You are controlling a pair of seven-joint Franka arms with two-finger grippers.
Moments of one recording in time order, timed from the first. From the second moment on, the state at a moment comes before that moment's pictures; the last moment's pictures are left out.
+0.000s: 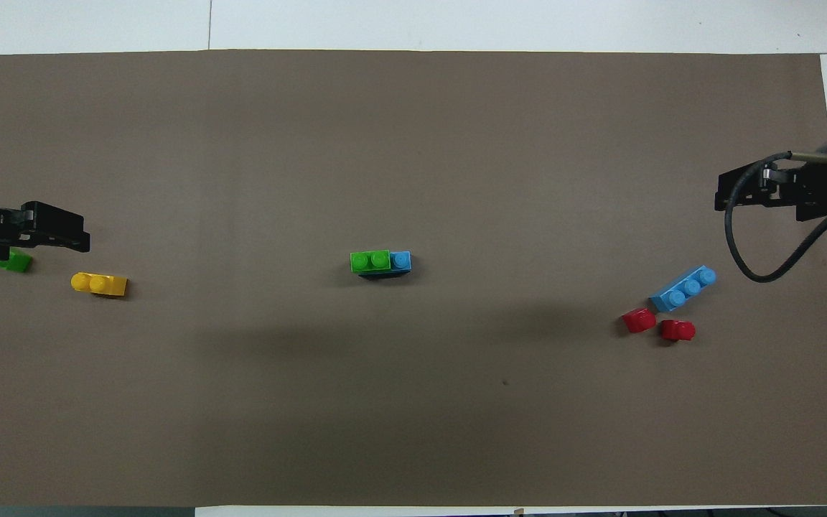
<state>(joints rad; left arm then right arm) -0.08 -0.04 0.02 -1.66 -0.03 1.55 -0.07 -0.03 0.02 0.06 -1.62 0.00 1.64 0.18</state>
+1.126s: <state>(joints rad) -0.09 -0.04 0.01 -1.66 -0.03 1.57 -0.24 0.20 0.15 0.08 -1.84 0.43 2.07 1.48</state>
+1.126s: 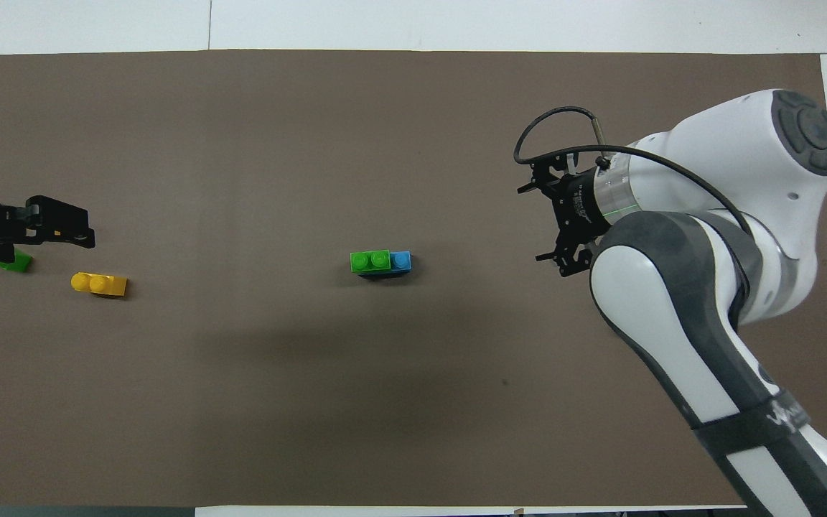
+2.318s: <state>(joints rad) -0.58 -0.12 -0.02 -2.17 -0.04 2.13 -1.98 0.48 0.41 0.08 -1.94 0.62 2.55 1.56</state>
